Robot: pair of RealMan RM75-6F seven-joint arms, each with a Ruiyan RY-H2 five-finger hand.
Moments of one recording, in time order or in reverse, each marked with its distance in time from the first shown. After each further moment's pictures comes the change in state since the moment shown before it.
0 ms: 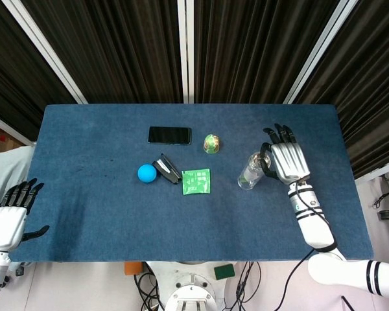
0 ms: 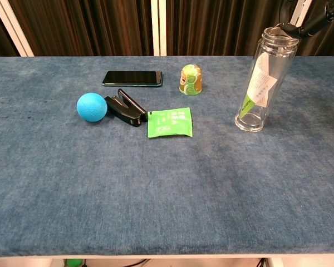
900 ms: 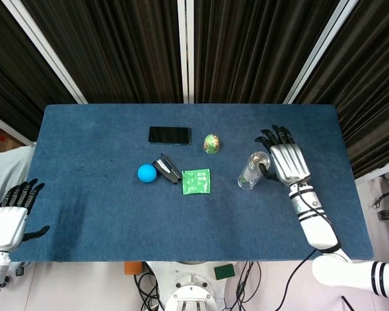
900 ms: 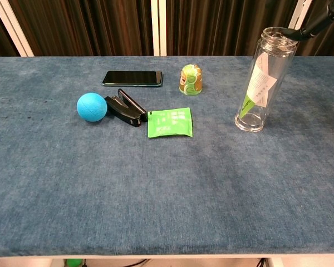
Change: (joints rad) left arm -0.002 0.001 0.001 -0.001 0.000 -0.003 0.002; right arm -0.002 0.040 -0.019 -0.018 -0.047 -0.027 0.083
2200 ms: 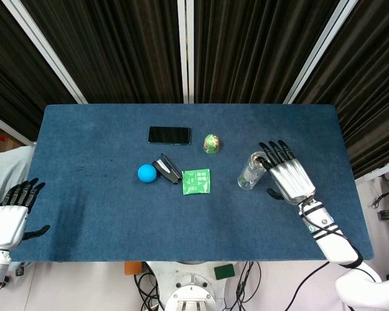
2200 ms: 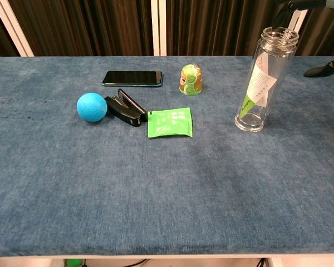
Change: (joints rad) left arm -0.009 0.000 -0.001 0.006 -0.005 -0.013 -0.009; right arm -0.087 0.107 -0.131 -0.007 -0.325 -0.055 -0.069
